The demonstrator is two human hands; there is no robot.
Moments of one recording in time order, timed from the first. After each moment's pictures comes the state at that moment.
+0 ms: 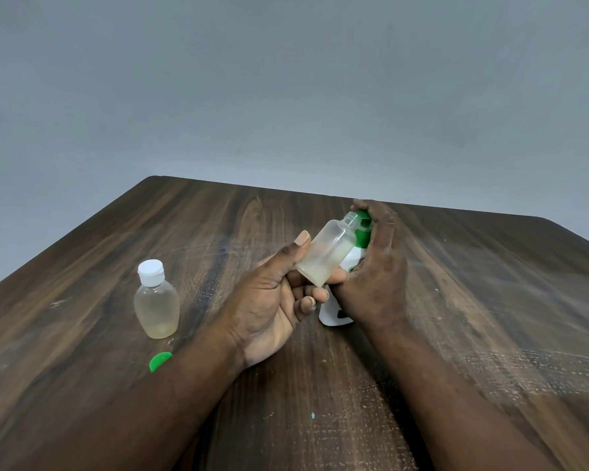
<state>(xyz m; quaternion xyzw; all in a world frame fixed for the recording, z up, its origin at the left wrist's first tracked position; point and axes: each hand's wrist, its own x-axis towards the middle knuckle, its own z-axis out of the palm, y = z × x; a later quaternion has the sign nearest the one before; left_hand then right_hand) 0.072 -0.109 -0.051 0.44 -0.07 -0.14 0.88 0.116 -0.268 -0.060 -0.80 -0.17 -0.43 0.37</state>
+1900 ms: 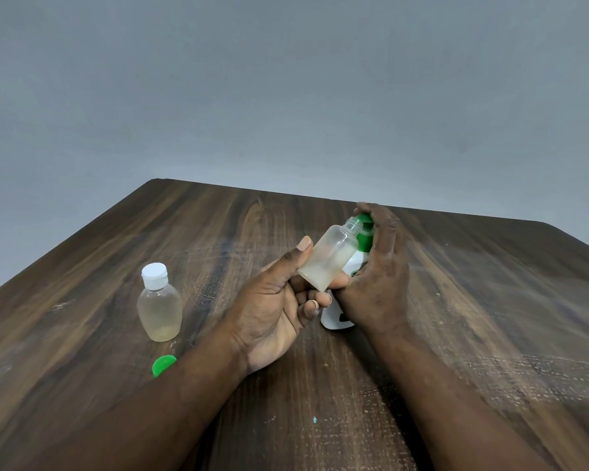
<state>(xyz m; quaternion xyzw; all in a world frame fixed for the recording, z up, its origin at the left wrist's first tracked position) 0.070 -0.111 -0.051 0.42 -0.06 -0.15 0.89 0.118 -0.268 -0.062 -0.80 -0.16 -0.44 0.37</state>
